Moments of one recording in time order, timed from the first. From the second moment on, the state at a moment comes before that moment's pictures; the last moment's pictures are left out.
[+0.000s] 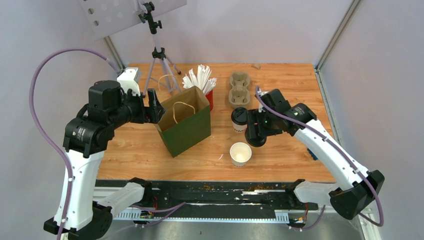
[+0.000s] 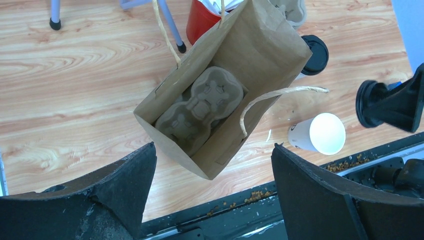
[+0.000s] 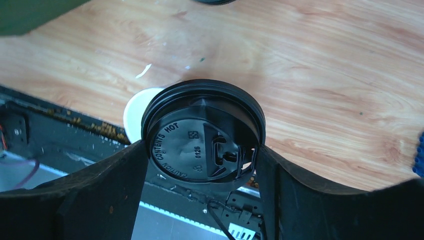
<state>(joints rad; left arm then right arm) -0.30 1.00 1.64 -1.19 0.11 -0.23 0.55 1.21 1.26 -1.08 -0.01 0.35</state>
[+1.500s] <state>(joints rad) -0.30 0.98 1.63 -1.19 0.10 -0.23 0.86 1.44 1.24 -1.05 0.07 0.43</state>
